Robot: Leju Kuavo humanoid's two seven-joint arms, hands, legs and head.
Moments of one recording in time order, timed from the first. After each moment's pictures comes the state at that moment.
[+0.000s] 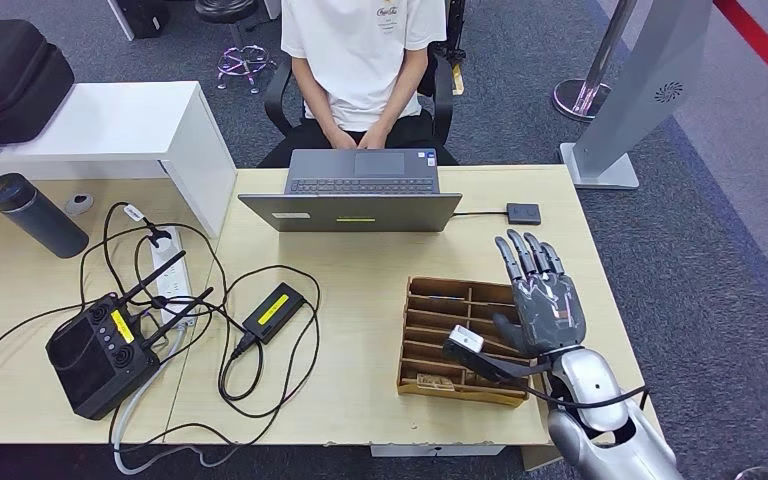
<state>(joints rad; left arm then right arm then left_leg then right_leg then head) -0.06 -0.08 -0.65 -0.17 0.26 0.45 0.10 -0.22 -0.25 0.54 -1.39 1.20 -0.38 0.03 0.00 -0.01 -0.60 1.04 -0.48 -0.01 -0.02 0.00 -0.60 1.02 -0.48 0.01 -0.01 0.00</state>
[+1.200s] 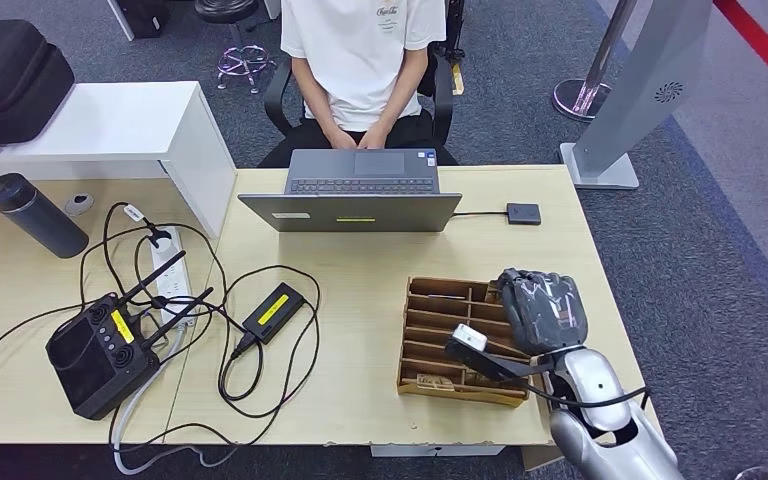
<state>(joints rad) -0.06 -0.08 -0.65 -0.17 0.26 0.45 0.10 -0.22 -0.25 0.53 -1.39 1.17 -0.38 0.01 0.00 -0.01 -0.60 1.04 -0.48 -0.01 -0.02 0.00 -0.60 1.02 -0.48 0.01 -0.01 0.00</state>
